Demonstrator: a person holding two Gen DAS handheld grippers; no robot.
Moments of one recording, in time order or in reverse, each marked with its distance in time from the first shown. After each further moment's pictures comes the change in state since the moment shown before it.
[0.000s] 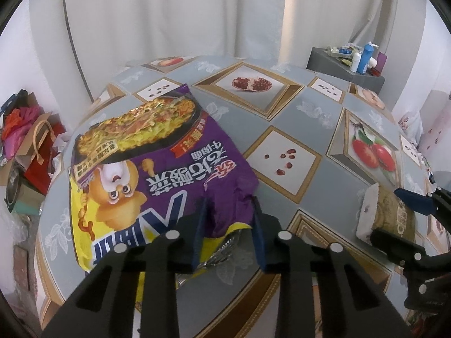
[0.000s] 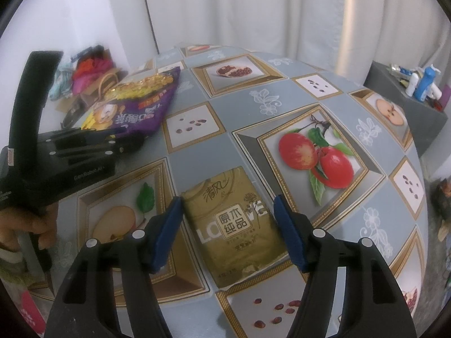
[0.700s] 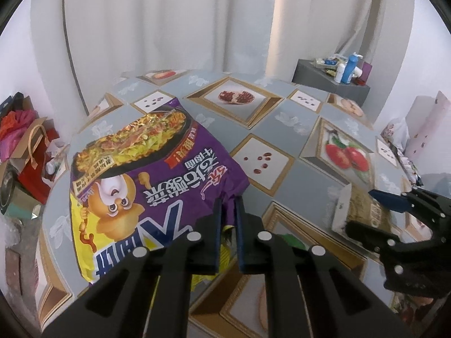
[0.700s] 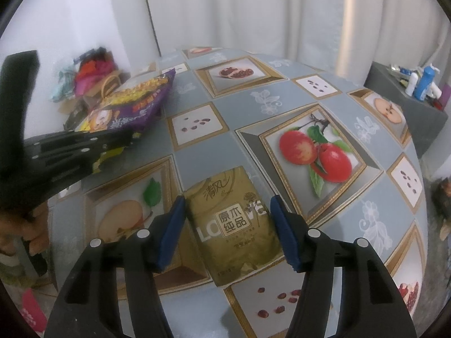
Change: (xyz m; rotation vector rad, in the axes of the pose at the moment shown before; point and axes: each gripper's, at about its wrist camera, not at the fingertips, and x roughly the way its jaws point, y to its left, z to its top) left arm -0.039 -0.006 -0.013 0.003 -0.070 -0.067; right arm -0.008 0.000 -0.005 0.008 -0.017 0.007
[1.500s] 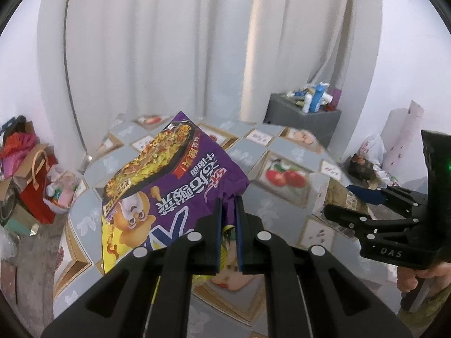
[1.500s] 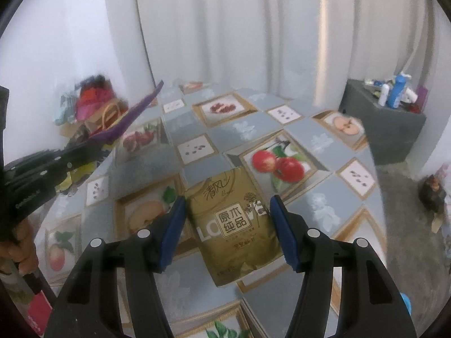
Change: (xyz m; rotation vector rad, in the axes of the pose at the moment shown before) left arm -0.118 -0.042 -0.012 0.037 -0.183 -0.072; right arm -0.102 -0.007 -0.020 0.060 -0.154 -0.049
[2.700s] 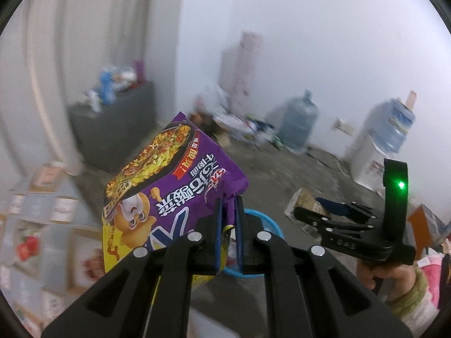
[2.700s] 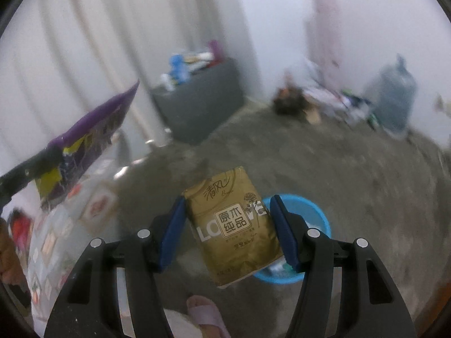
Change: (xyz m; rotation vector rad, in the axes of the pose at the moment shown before) left arm 0.023 -0.419 -0.001 0.491 0.179 -0.669; right arm -0.218 -0.291 -0.230 0.758 -0.115 -0.476
